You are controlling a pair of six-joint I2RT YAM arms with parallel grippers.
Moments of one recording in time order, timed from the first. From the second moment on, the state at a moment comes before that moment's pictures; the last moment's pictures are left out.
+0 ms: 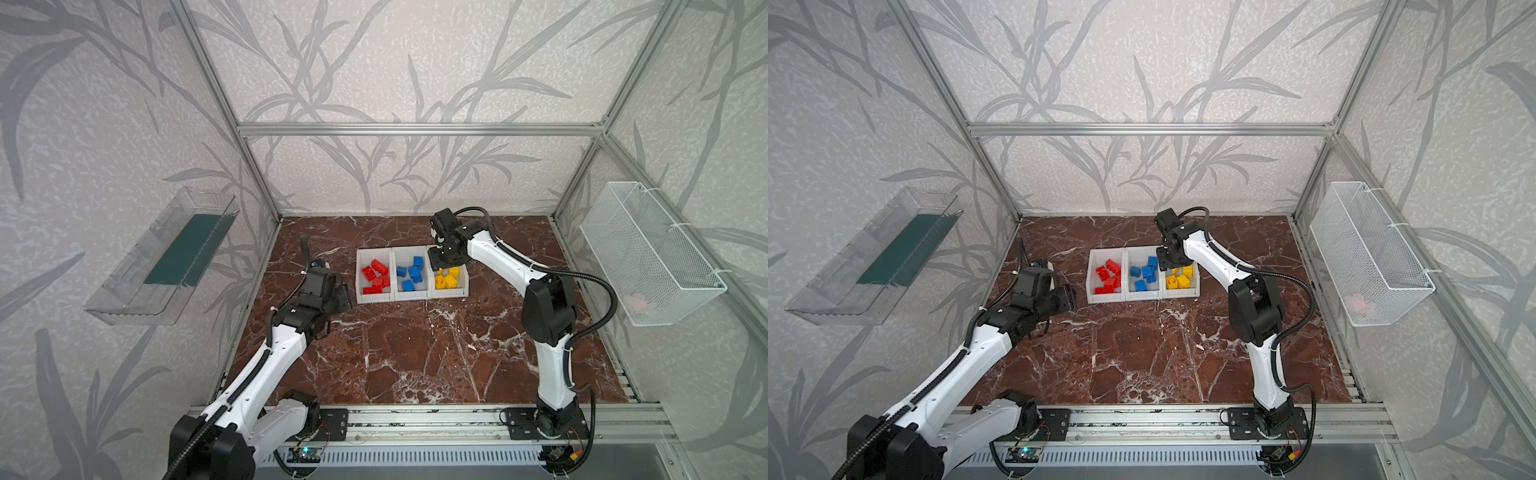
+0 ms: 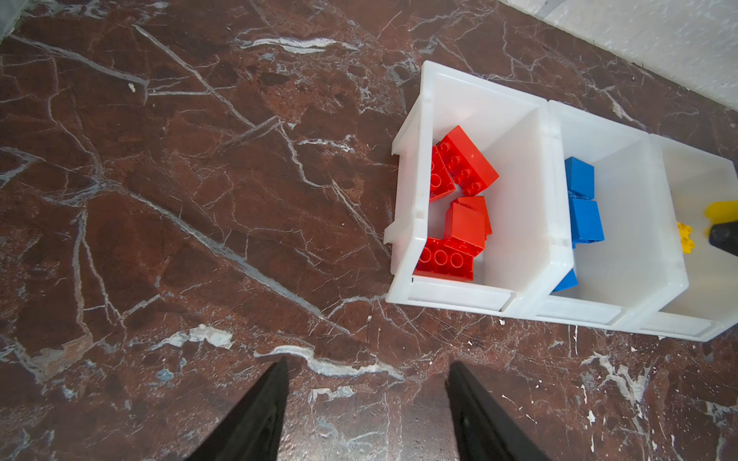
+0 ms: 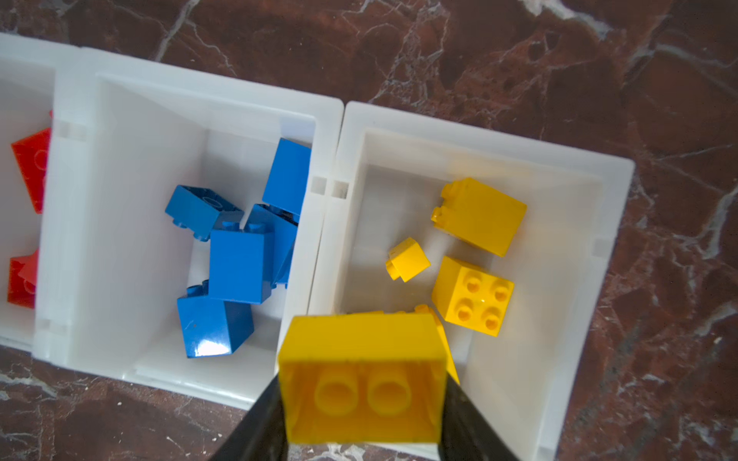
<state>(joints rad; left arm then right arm) -0.25 1.02 0.74 -0.53 -0.12 -0.49 0.53 2.10 1.86 -0.93 0.03 0.28</state>
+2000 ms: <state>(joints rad) 0.01 1.56 0.39 0.81 -0.25 -0.06 0.12 1.57 0.37 0.83 0.22 -0.03</state>
